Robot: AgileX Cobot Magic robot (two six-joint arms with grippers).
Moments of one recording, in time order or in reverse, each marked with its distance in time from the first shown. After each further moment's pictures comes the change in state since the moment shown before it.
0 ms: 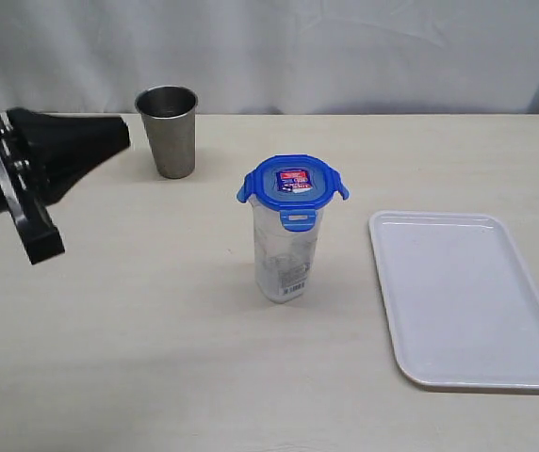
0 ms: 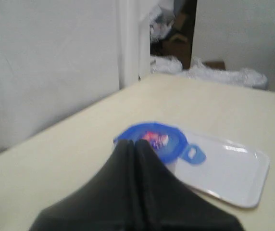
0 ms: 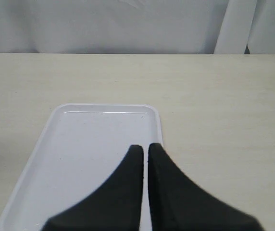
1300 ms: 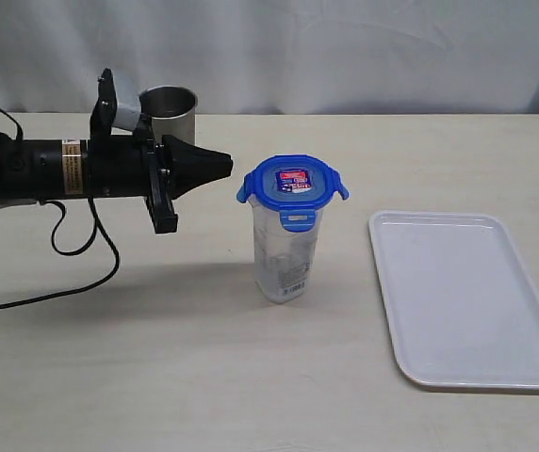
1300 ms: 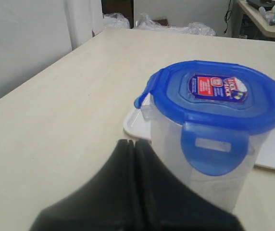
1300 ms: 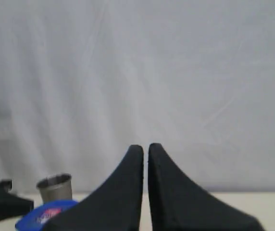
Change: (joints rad) left arm -0.111 0.702 -0.530 0.131 -0.067 0.098; right arm 0.000 0.265 -0.081 -0.485 -0.742 0.676
